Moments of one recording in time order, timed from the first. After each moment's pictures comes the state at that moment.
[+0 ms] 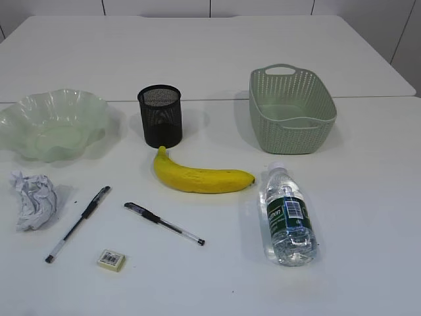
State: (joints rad) left arm 0.02 0.01 -0.53 -0.09 1.11 -0.01; right arm 0.02 -0.02 -0.49 0.06 1.14 -0.02
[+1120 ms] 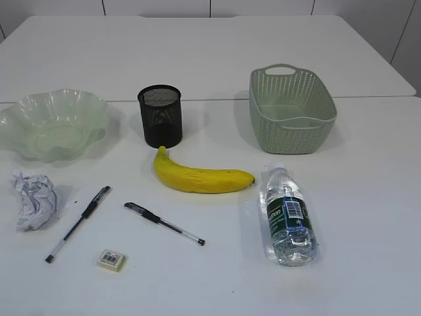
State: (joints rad) left arm 0.02 0.01 -0.53 -0.12 1.11 -0.01; right arm 0.02 -0.02 -0.49 0.06 1.14 -0.02
